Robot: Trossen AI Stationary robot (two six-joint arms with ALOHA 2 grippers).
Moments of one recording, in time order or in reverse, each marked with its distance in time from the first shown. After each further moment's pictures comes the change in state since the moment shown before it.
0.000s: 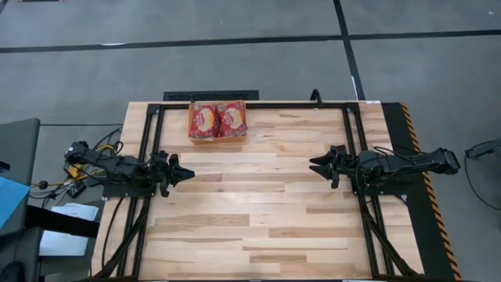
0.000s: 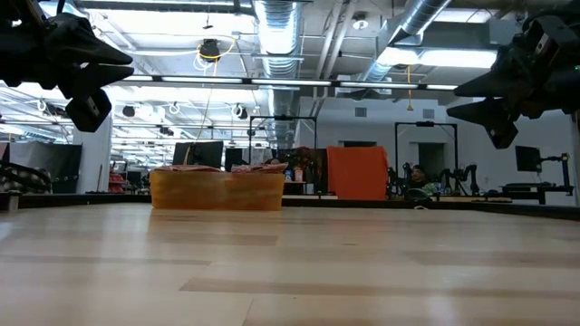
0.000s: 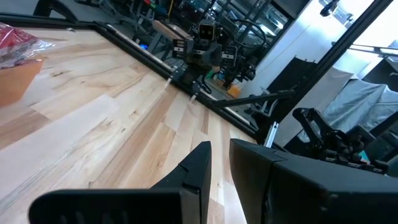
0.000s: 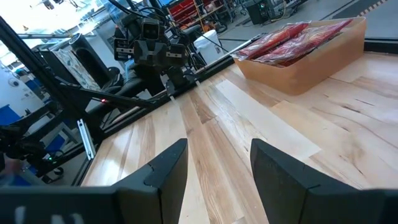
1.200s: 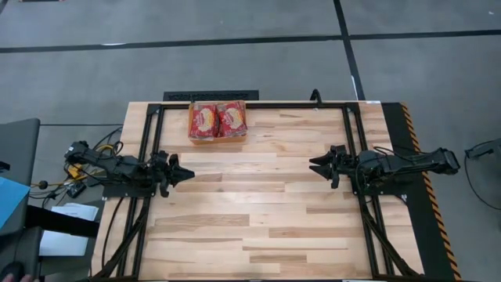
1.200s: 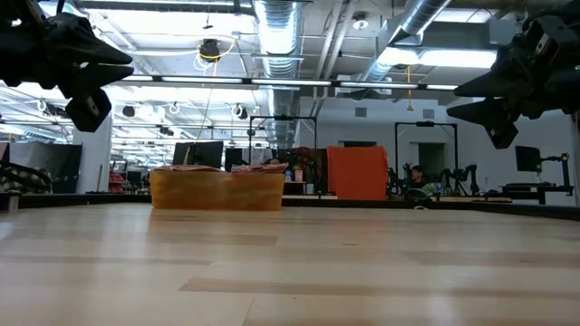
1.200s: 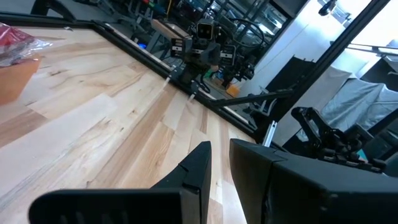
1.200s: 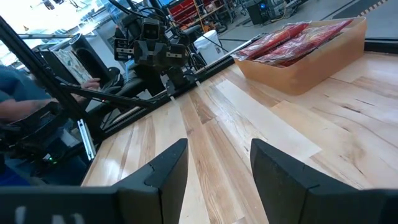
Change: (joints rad) left arm -0.004 0.000 0.000 0.000 0.000 0.000; right arm 0.000 0.000 -0.001 0.000 0.000 0.001
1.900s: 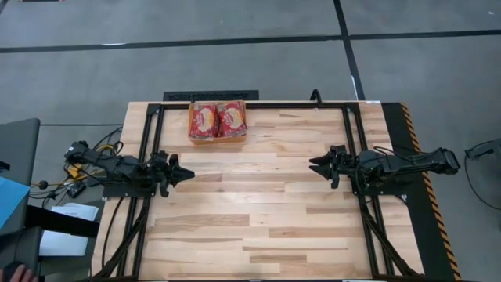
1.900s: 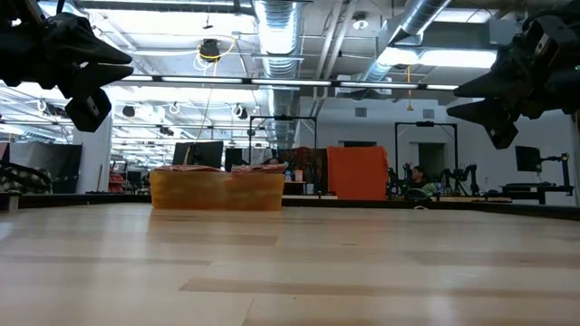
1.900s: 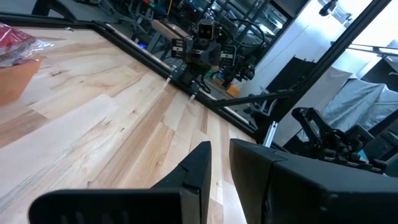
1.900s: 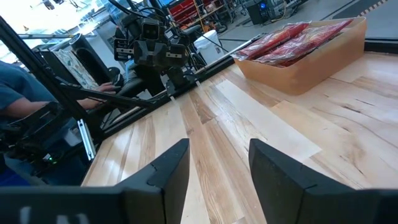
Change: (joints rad) left arm 0.001 0.000 0.000 0.000 0.000 0.000; right arm 0.000 0.000 0.000 0.000 0.000 0.000
